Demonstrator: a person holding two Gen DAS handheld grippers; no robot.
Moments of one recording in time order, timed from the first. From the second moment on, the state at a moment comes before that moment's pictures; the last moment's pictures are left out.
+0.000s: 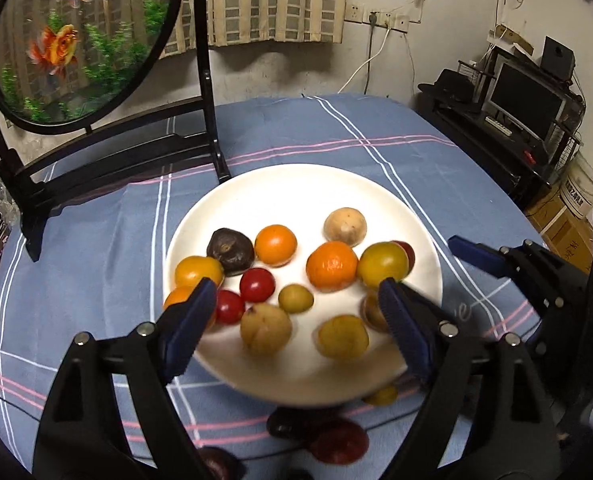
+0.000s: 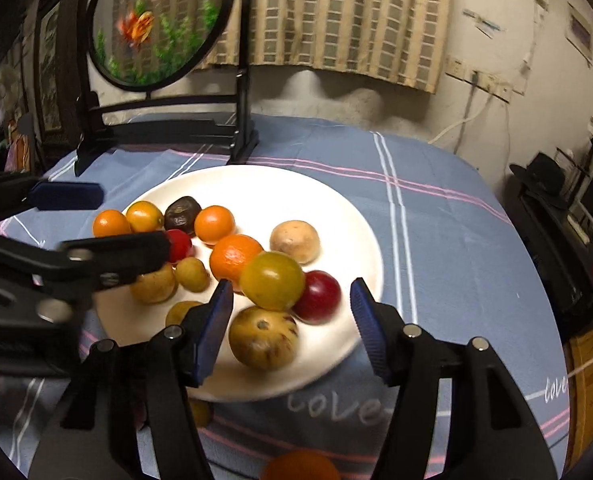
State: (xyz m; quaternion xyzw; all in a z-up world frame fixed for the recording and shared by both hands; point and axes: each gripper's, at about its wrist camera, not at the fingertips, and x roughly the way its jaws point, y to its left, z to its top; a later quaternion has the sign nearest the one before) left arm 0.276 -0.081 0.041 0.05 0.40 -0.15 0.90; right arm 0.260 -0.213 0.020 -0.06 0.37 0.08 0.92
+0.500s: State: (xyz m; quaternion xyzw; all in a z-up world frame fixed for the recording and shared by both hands) left arm 0.201 -0.043 0.026 0.07 0.41 -0.11 0.90; right arm 0.179 -0.243 0.031 0.01 0.38 0.06 0.92
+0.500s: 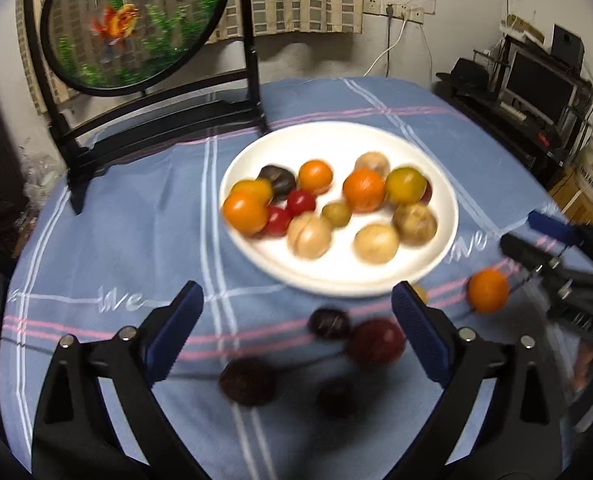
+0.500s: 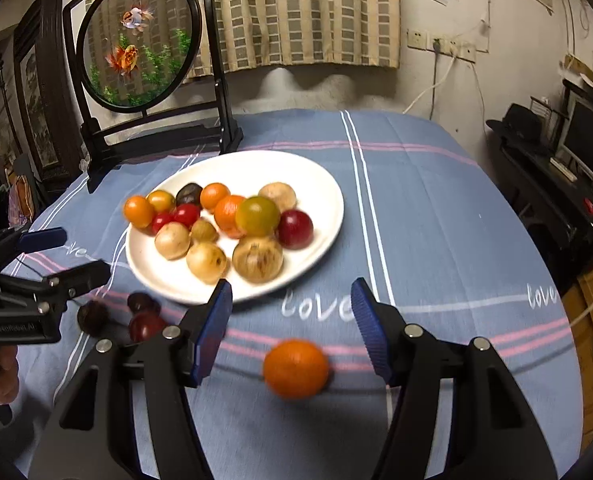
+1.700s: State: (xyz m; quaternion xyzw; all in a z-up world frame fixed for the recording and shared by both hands) left arm 0.181 0.026 -0.049 -0.01 0.46 -0.06 0.88; right arm 0.120 -0.208 -0.015 0.01 0.39 0.12 0.91
